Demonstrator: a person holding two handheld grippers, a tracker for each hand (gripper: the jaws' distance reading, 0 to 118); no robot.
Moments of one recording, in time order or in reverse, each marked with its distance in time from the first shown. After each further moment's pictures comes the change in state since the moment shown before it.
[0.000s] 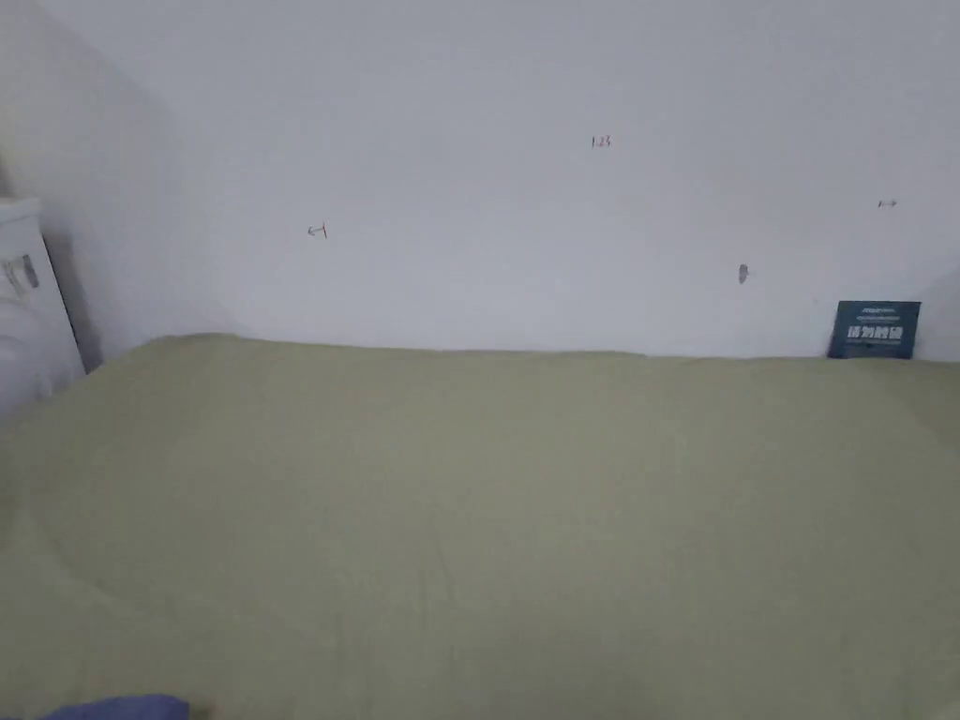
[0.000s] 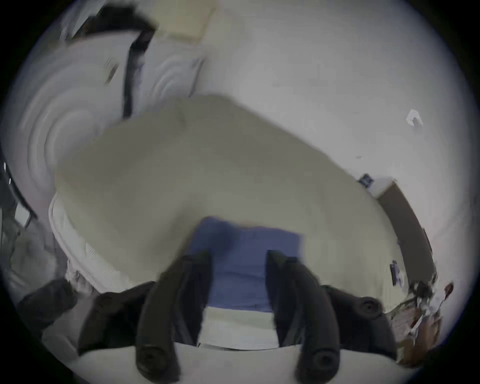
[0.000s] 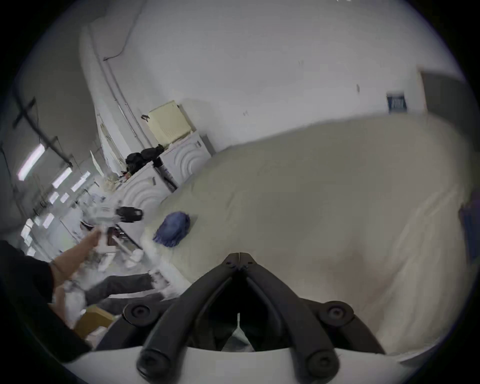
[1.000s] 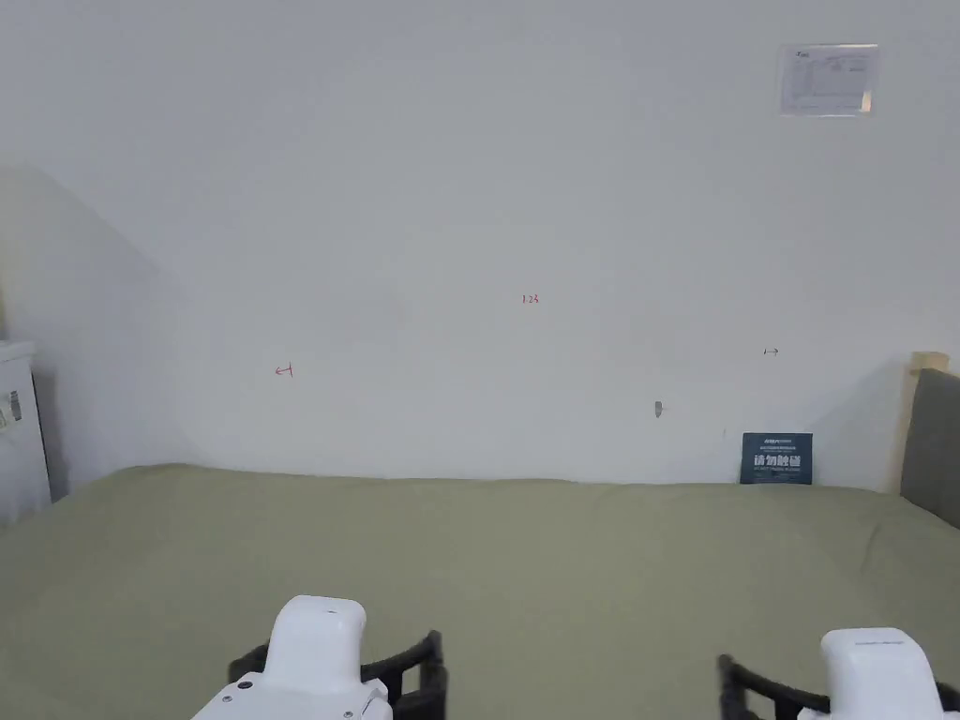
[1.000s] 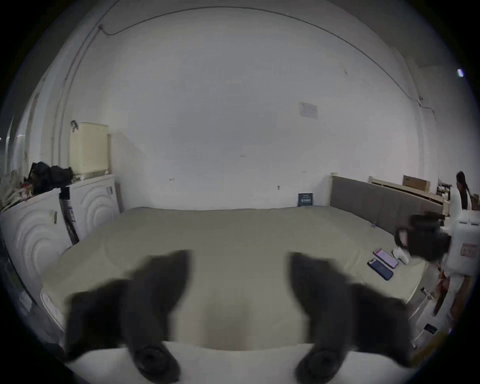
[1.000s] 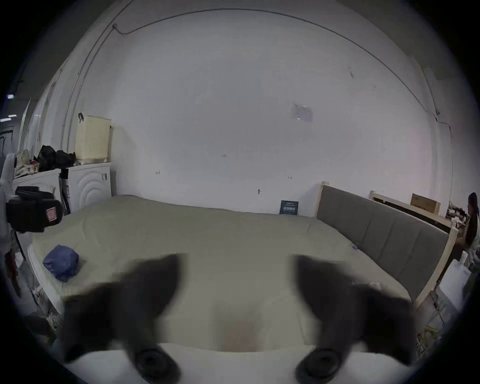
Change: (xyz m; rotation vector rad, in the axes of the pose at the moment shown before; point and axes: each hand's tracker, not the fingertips) left arm 0.359 -0.125 0.018 0.474 -0.054 -0.430; right arm -0.035 0.037 0.058 0.361 -0.688 0.270
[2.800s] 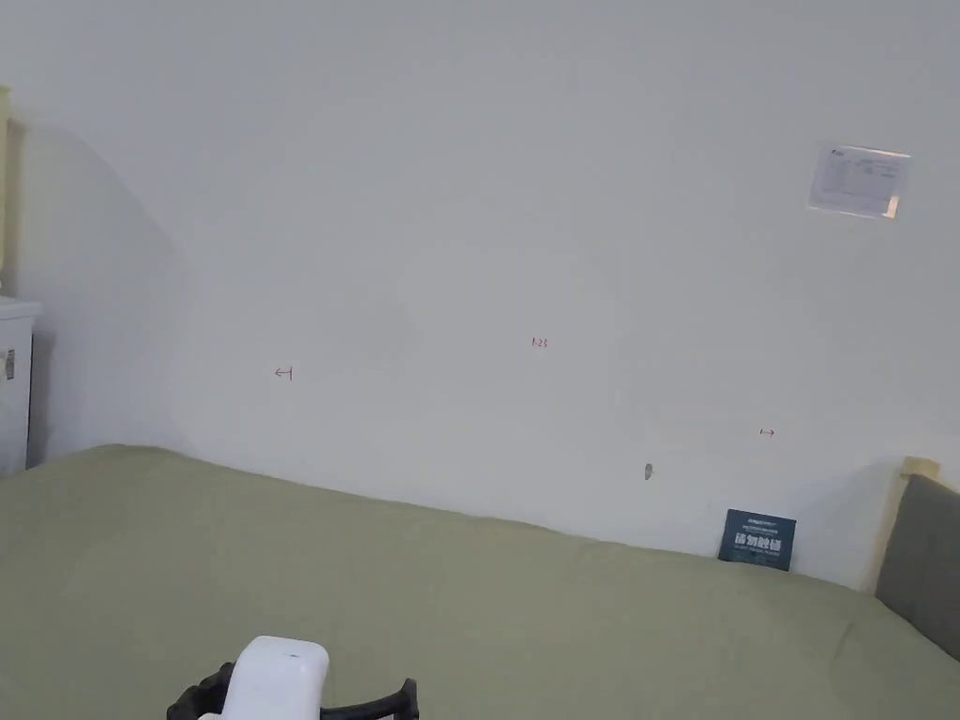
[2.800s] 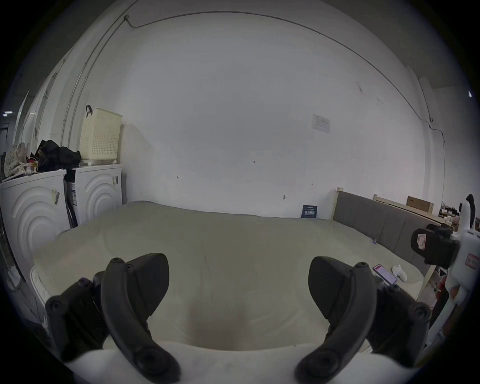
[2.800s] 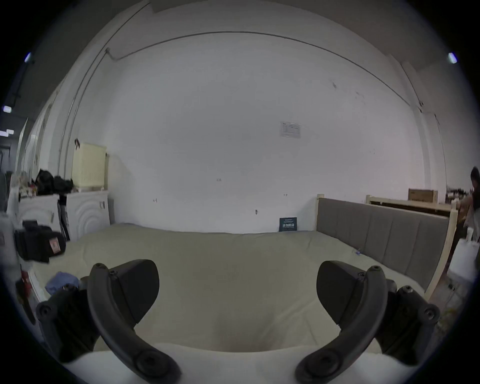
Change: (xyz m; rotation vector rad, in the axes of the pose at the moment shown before) left arm -0.014 -0.018 -0.004 0.044 -0.011 0.104; right arm -0.008 -0.005 0.013 0.163 -0.015 -0.115
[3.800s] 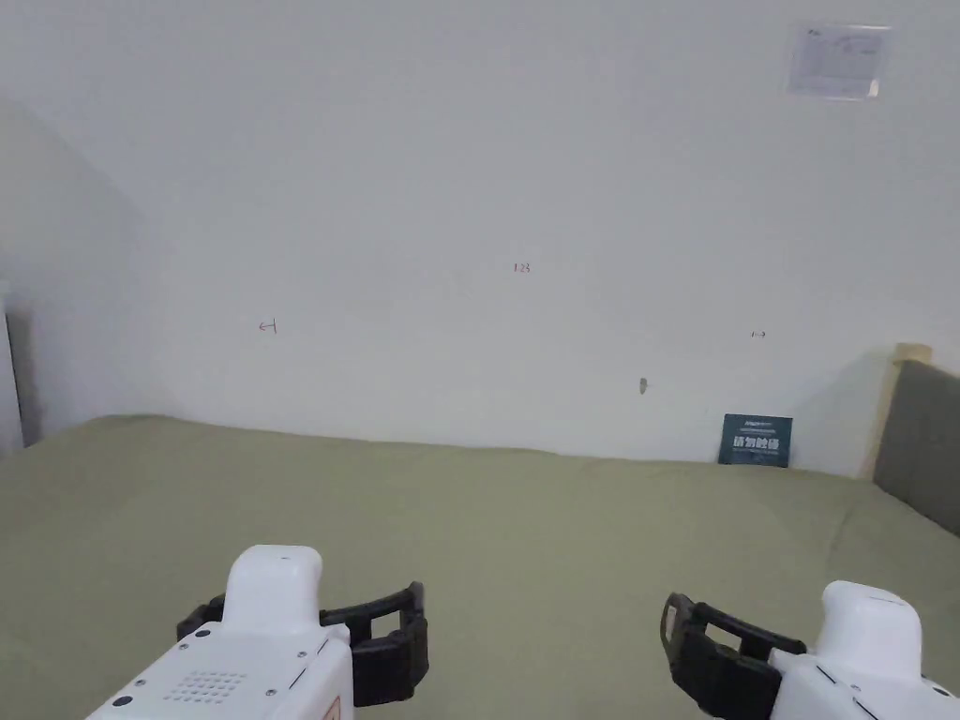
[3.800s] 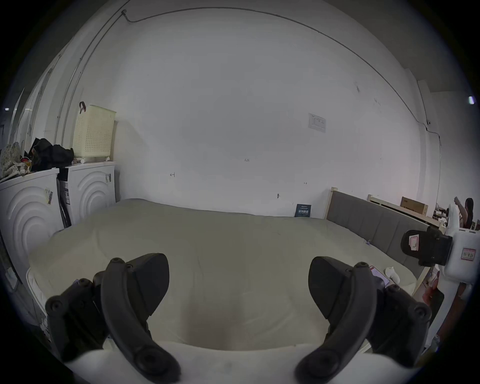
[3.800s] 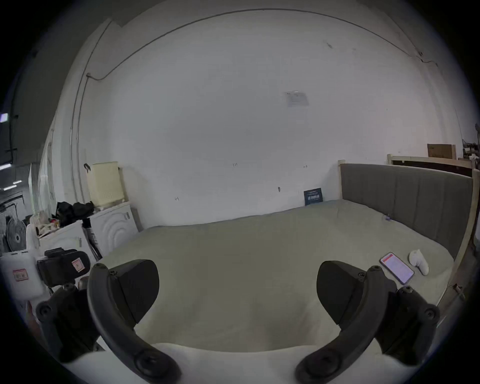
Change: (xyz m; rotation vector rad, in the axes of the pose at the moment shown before) left arm 0.004 0.019 -0.008 -0.026 -0.041 0.013; right arm 0.012 0.016 -0.023 -0.144 0.138 -0.178
